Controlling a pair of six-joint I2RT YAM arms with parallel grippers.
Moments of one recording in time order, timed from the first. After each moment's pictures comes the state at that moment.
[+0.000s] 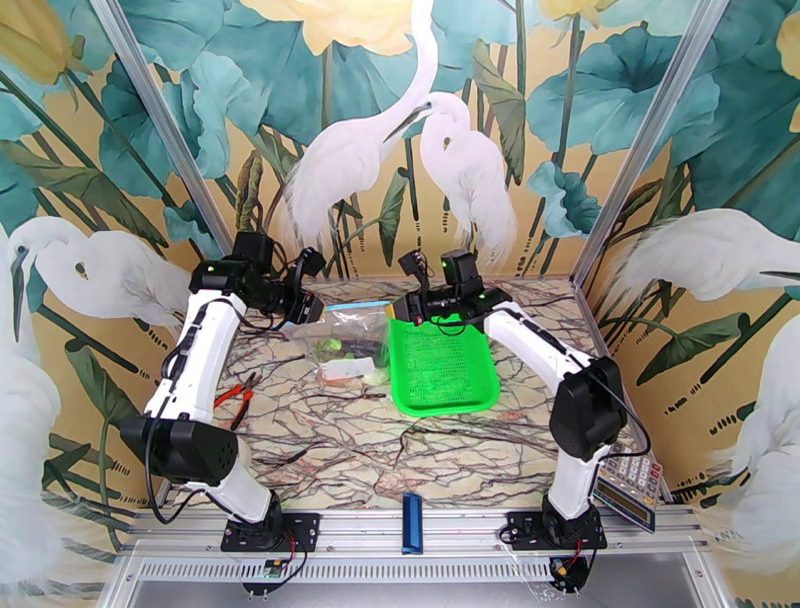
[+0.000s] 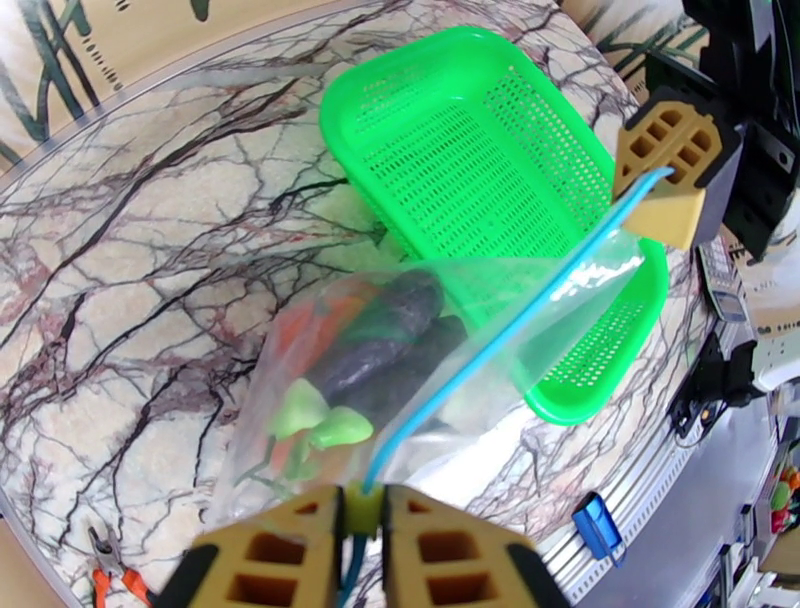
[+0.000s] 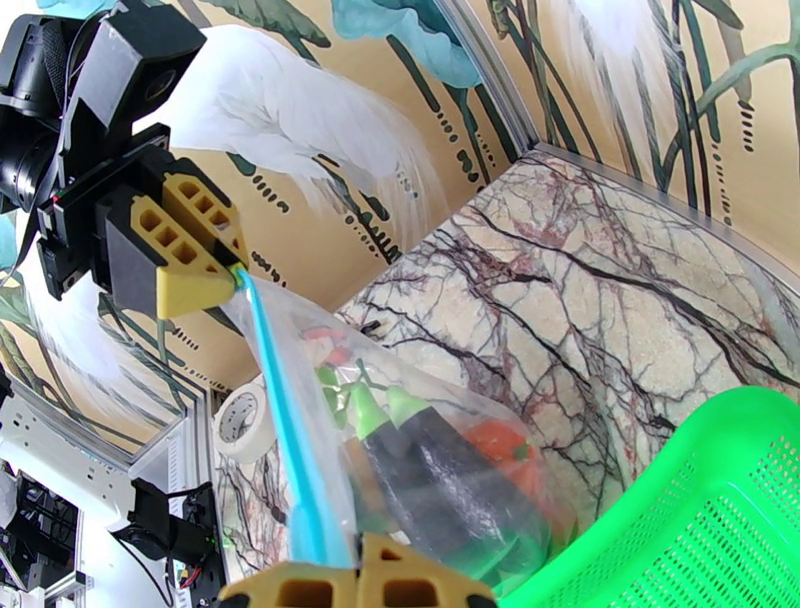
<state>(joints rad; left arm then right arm) -0.06 1.65 1.89 -1.29 0.47 0.42 0.48 1.86 1.65 -0.33 -0.88 0.21</state>
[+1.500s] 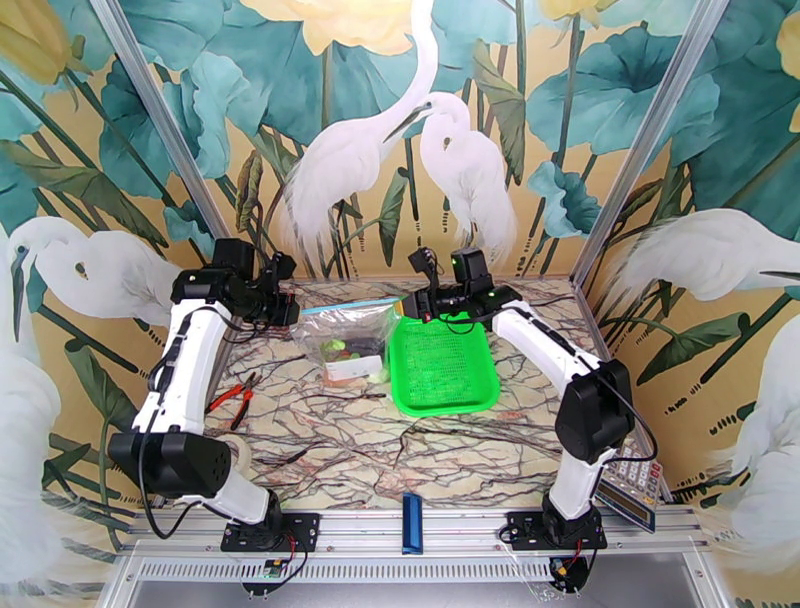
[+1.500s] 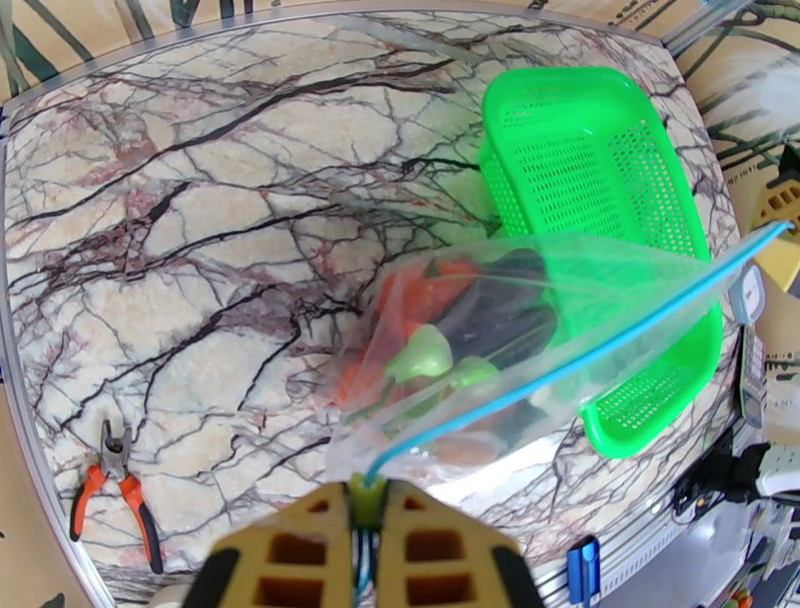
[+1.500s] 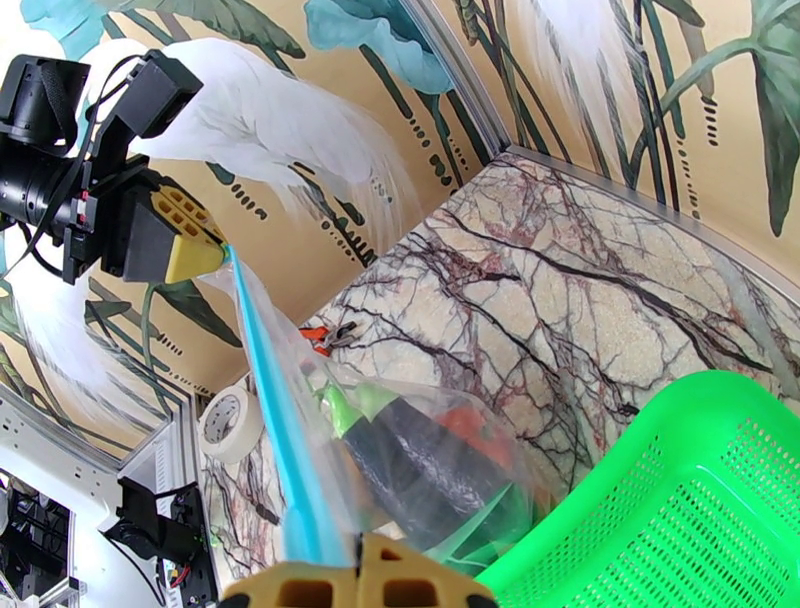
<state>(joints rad) 0.02 1.55 1.79 -1.24 0.30 0.21 0.44 1.83 1.65 -0.36 -0.87 0.19</state>
